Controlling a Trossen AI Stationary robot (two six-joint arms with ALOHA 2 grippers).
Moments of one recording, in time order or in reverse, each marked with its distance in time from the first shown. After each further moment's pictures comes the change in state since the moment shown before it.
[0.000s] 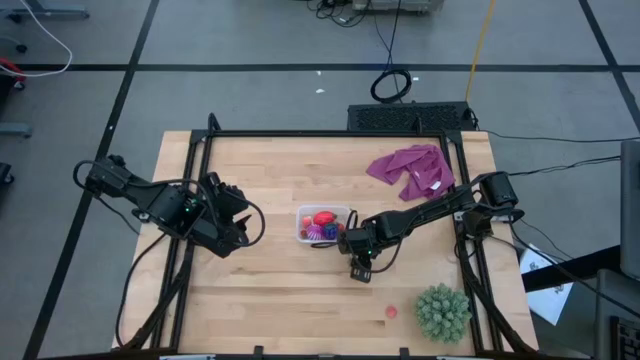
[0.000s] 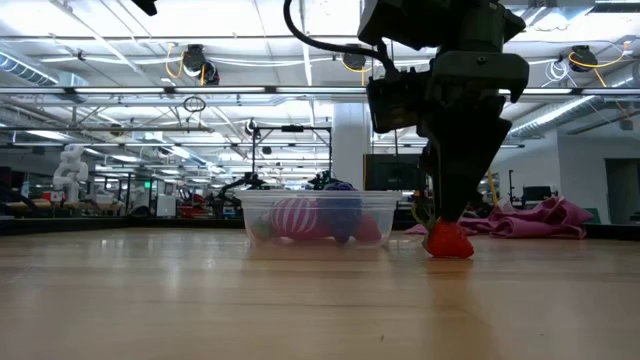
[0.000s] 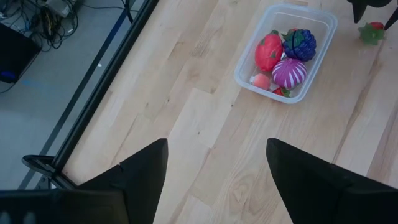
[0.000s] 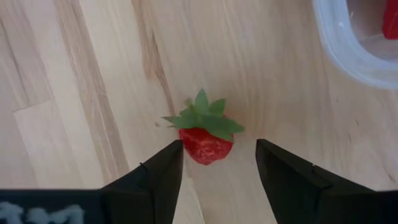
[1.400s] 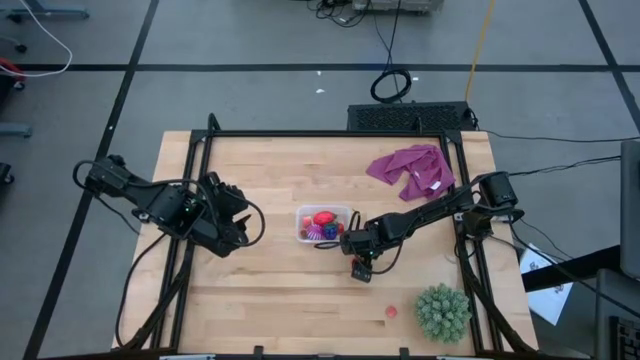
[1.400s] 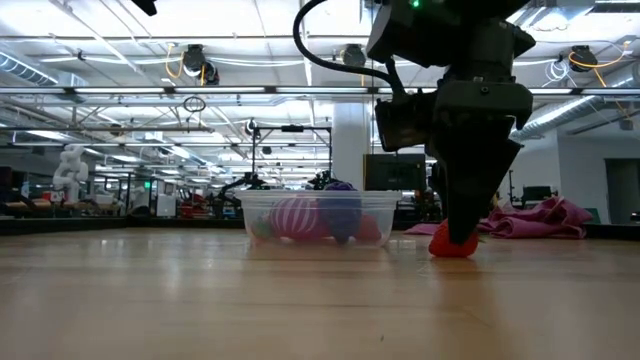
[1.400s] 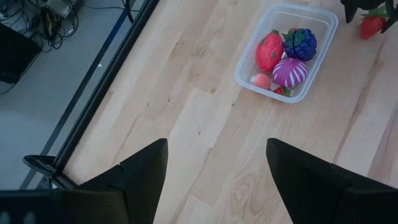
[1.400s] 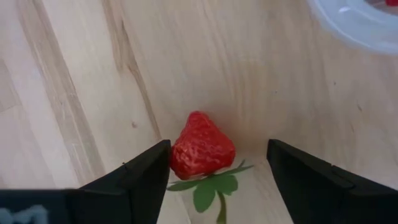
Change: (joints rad) left arm 0.000 -0.001 0.000 -0.003 -0.001 0.002; right arm 0.000 0.010 -0.075 0.091 0.024 0.053
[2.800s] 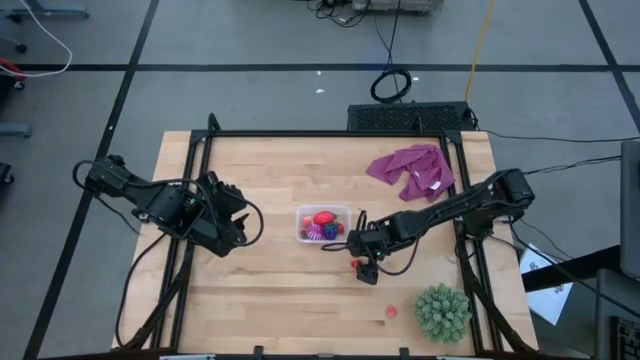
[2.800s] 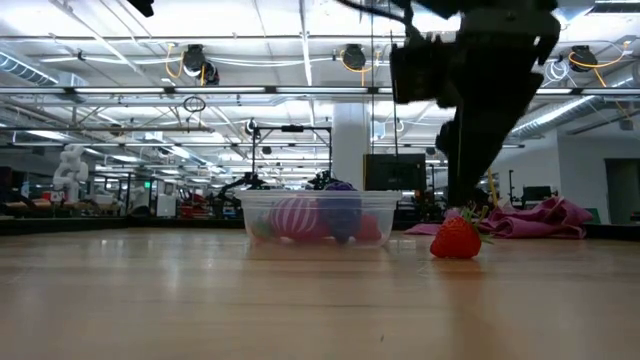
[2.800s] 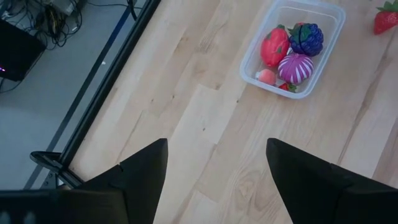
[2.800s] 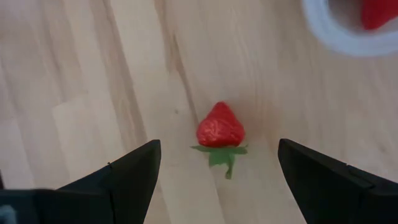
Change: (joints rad) left arm 0.000 -0.002 0.000 -0.027 0.000 -0.010; right arm 0.044 -0.139 -0.001 -0.054 0.025 0.017
